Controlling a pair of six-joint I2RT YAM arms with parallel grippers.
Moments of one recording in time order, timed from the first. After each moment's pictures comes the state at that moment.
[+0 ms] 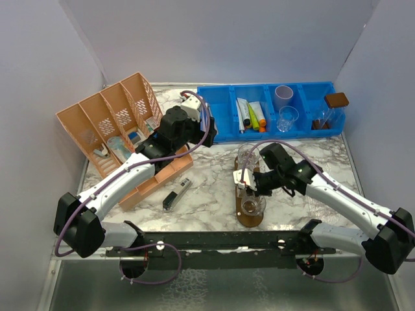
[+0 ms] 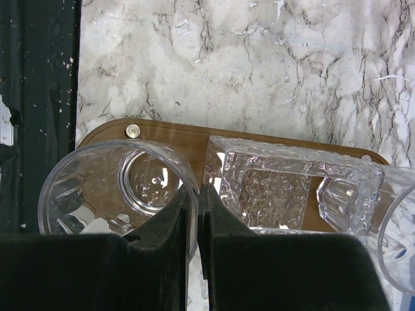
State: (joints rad) left arm -0.63 1.30 1.07 -0.12 -0.05 -0.20; right arm 0.69 1.10 0.81 -0.73 -0.52 -0.91
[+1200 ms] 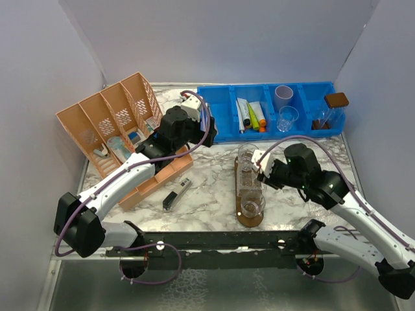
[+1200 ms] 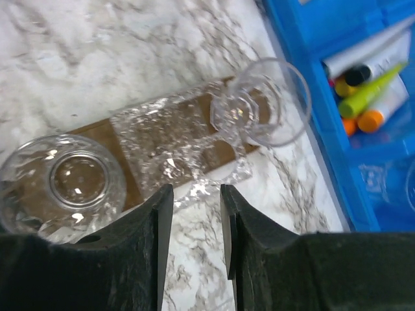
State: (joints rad) left arm -0.63 1.30 1.07 -0.12 -0.05 -0.20; right arm 0.69 0.81 0.85 -0.69 -0.20 -0.61
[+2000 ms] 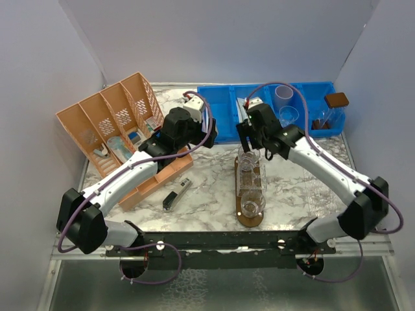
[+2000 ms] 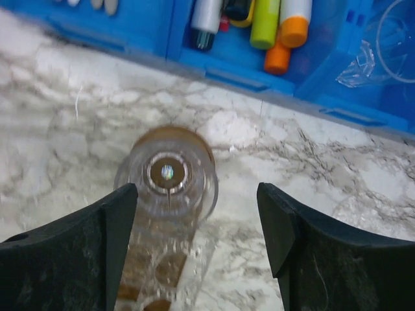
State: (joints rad) left arm -0.63 1.33 1.07 -0.14 -0.05 -0.20; right arm 0.67 1.37 1.24 -0.67 0.36 0.11
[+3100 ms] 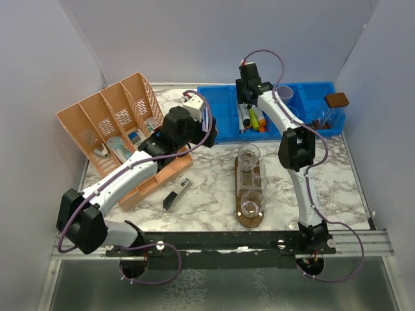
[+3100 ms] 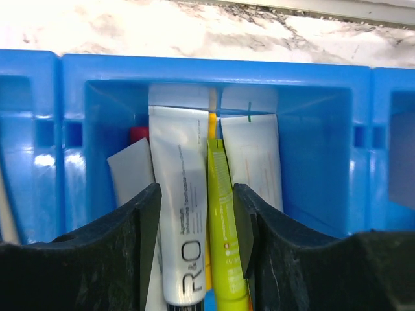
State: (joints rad) left arm -0.63 1.33 1.09 -0.14 -0.05 -0.20; right arm 0.36 2.42 2.30 -0.62 0.30 0.11
